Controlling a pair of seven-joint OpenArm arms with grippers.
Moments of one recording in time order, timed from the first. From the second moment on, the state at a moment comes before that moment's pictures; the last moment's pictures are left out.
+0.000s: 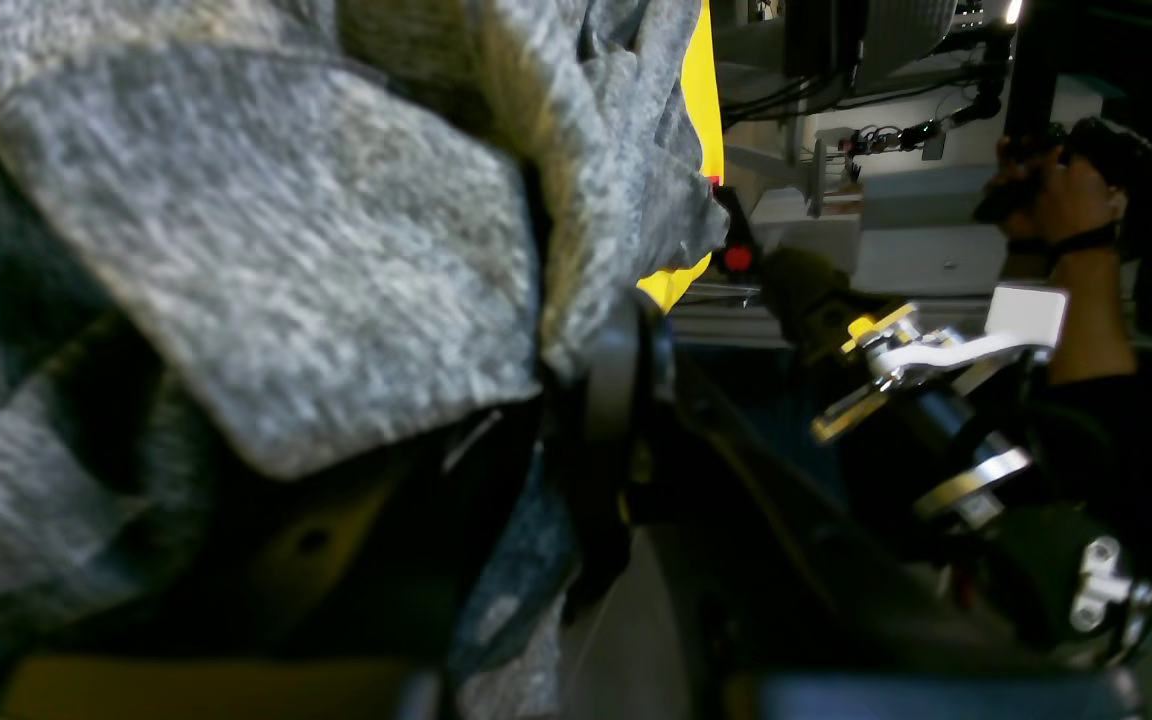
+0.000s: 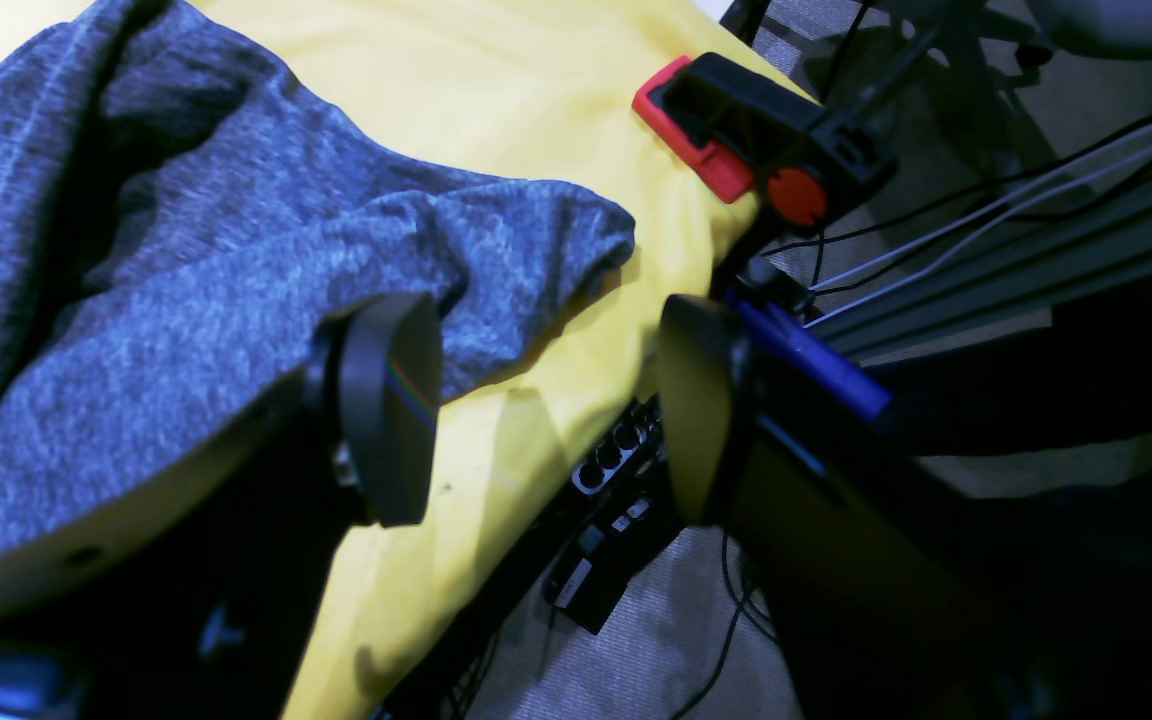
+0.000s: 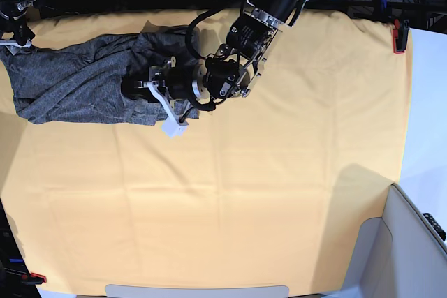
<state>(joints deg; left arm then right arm) -9.9 8.3 28.5 75.9 -61.4 -1.0 53.0 -18.7 2.1 50.3 113.9 8.7 -2.6 -49.2</state>
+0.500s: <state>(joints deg) -10.4 8.4 30.2 75.9 -61.9 -1.0 47.3 -18.5 1.5 50.3 111.8 8.7 -2.6 -49.1</state>
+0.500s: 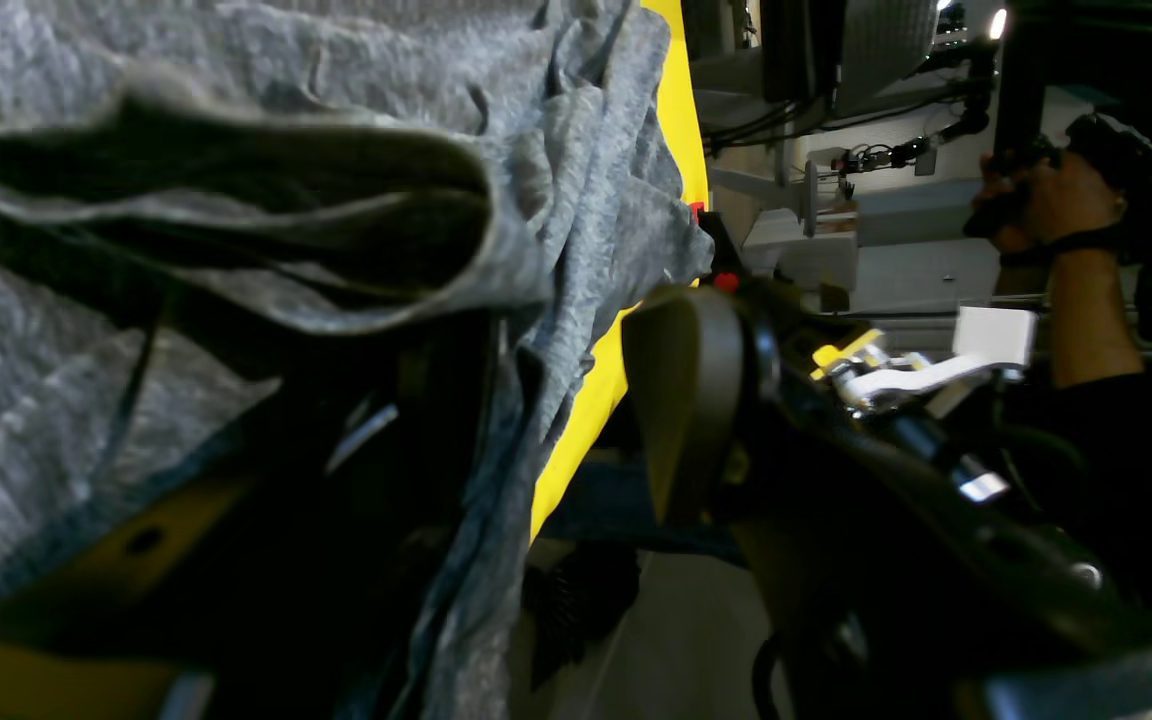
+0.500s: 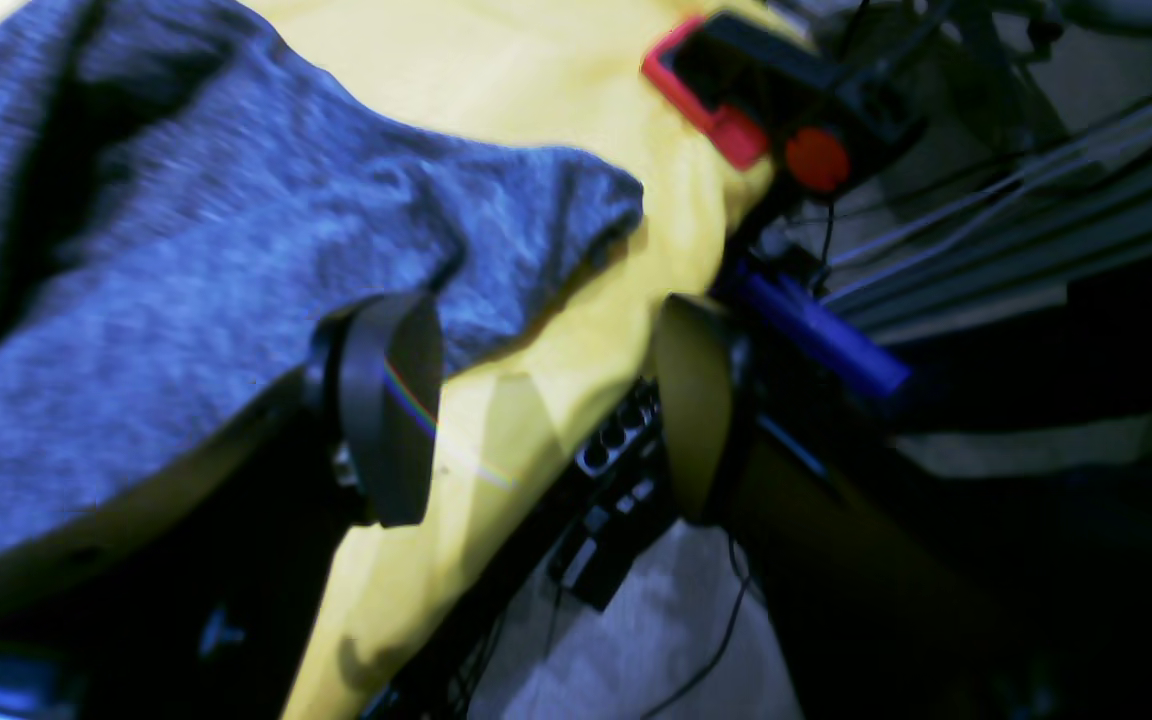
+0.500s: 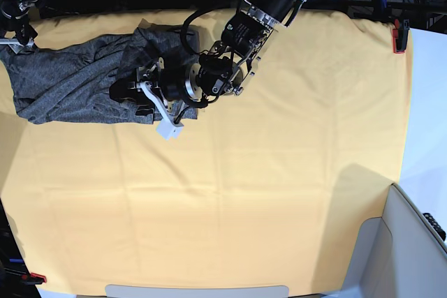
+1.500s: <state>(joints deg) -12.5 -5.5 37.0 91.8 -61.3 13.6 50.9 -17.8 1.3 43.4 109.9 8.7 -2.4 -49.2</state>
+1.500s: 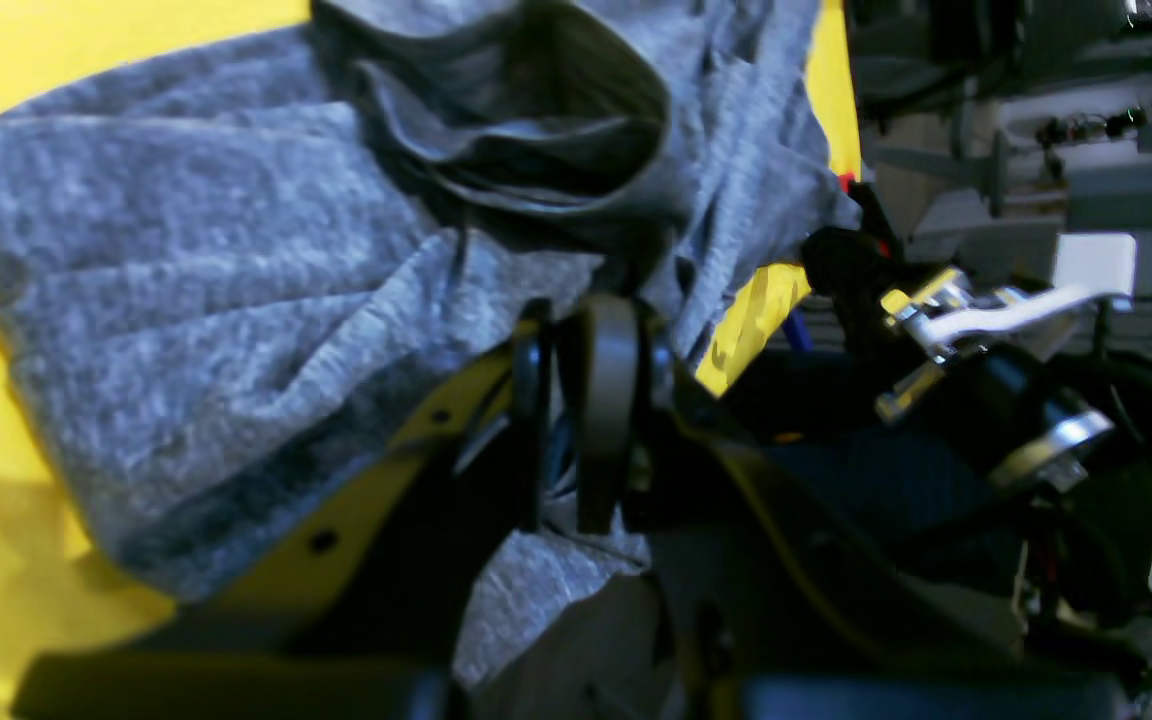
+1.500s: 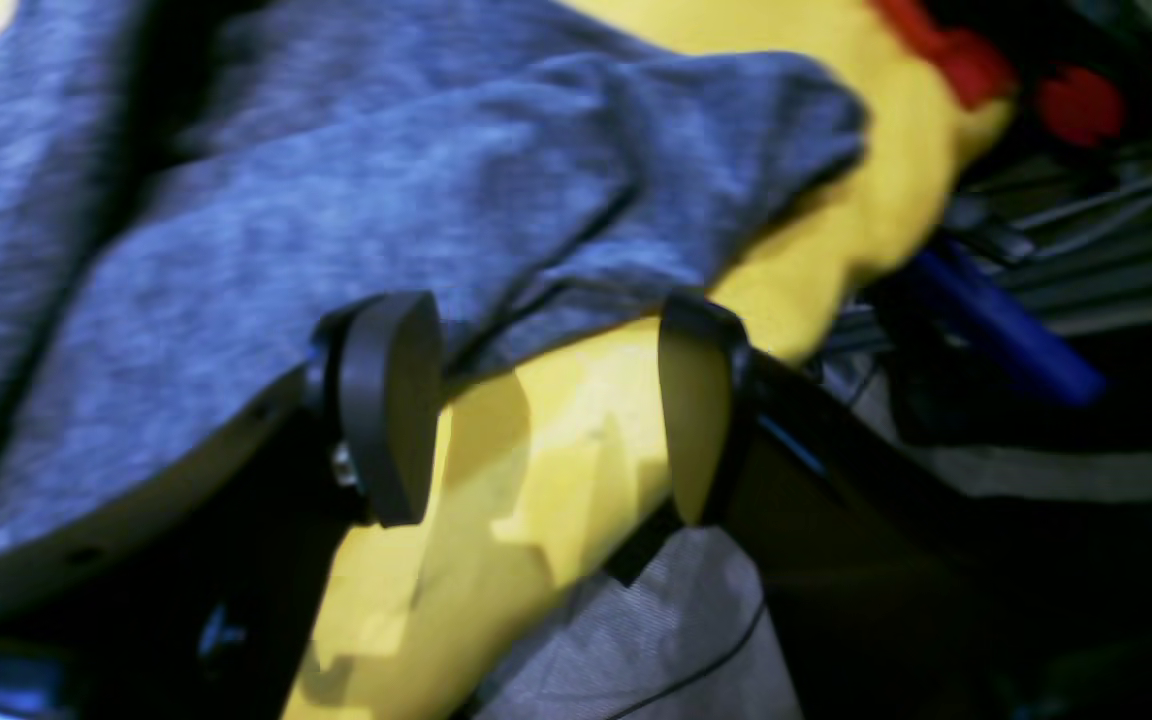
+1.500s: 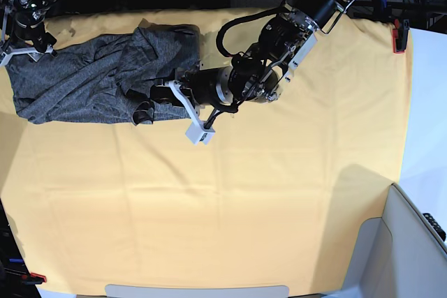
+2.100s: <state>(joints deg) -8.5 -5.6 37.0 93.3 -56.7 15.5 51.2 -21.2 3.3 34.8 117.4 19.9 2.4 -49.2</state>
